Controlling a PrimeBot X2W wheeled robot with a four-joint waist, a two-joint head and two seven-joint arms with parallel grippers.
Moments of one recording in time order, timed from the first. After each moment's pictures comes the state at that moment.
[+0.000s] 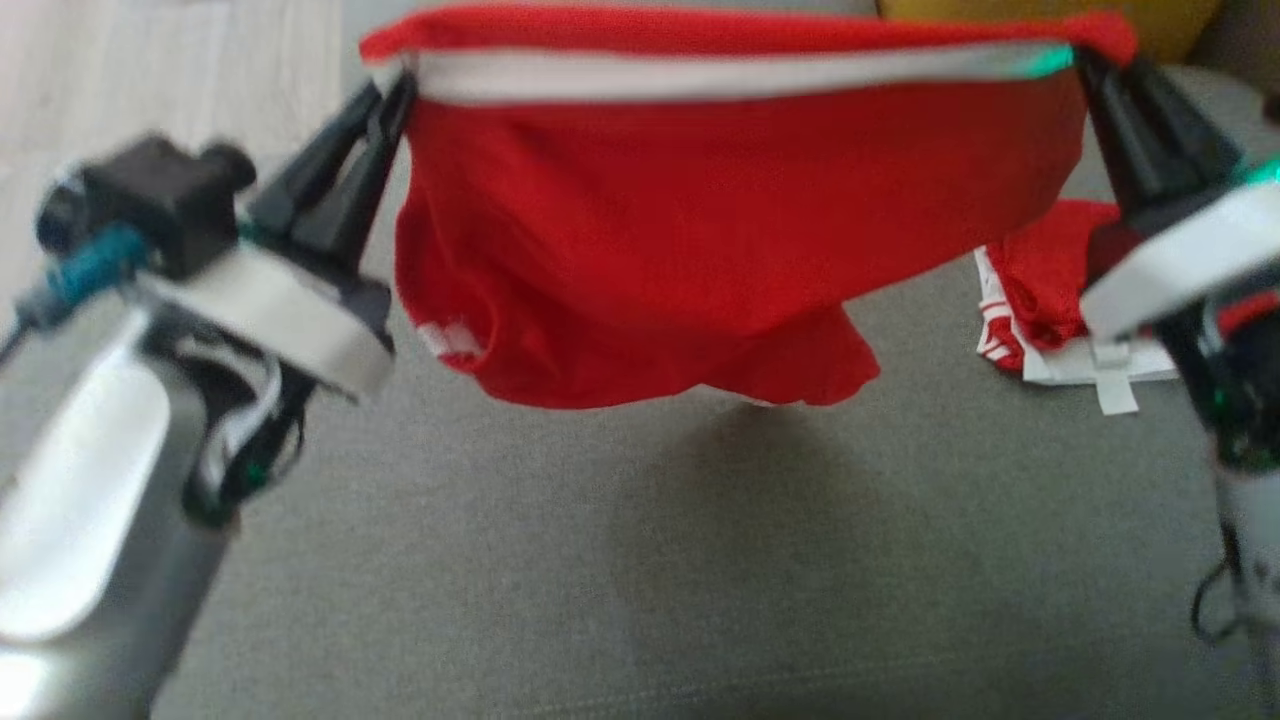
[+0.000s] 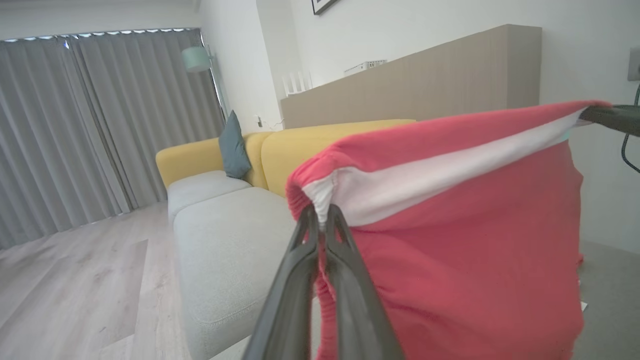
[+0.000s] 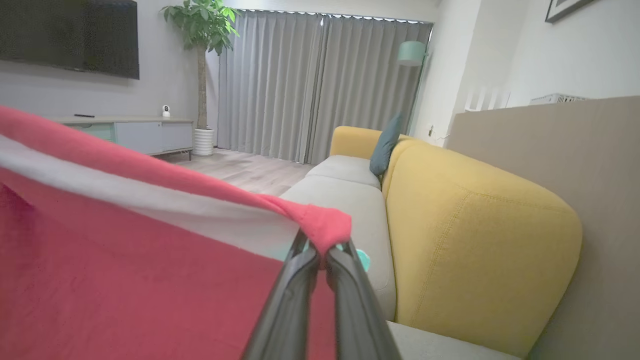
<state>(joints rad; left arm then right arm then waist) -0.52 0.43 -0.43 -0.11 -0.45 -0.01 0.09 -0.47 -0.32 0.14 -0.14 0.33 0.13 0.36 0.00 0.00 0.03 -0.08</state>
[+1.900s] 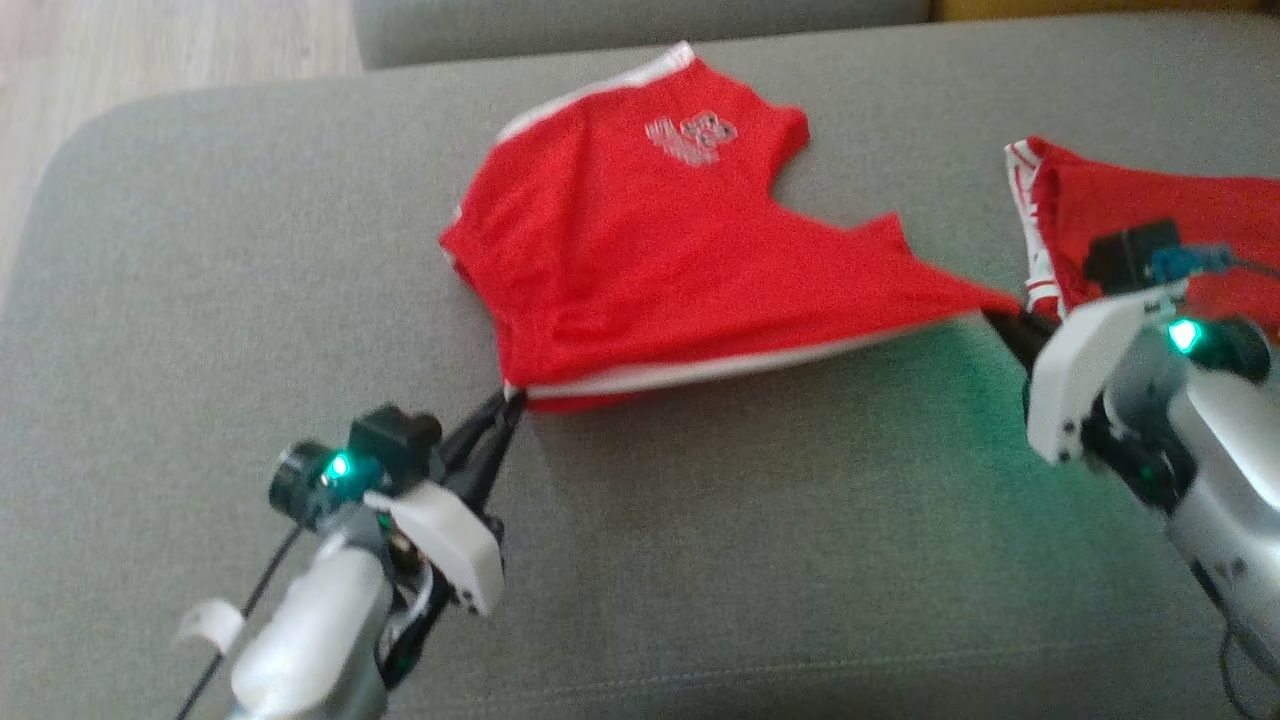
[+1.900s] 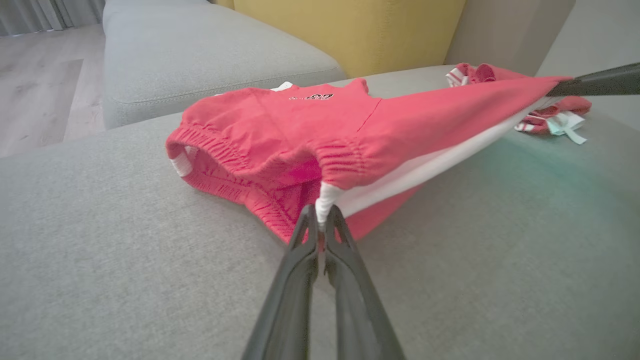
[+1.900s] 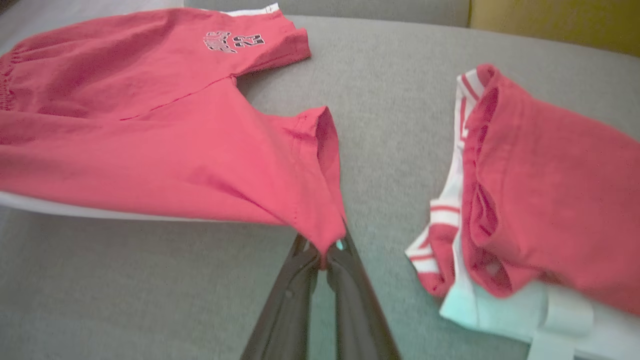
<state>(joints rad) -0.37 0.20 -0.57 0.56 -0.32 -0.13 -0.25 -0.63 -0.49 0.68 0.65 0.73 0.13 0.29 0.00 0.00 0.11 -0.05</state>
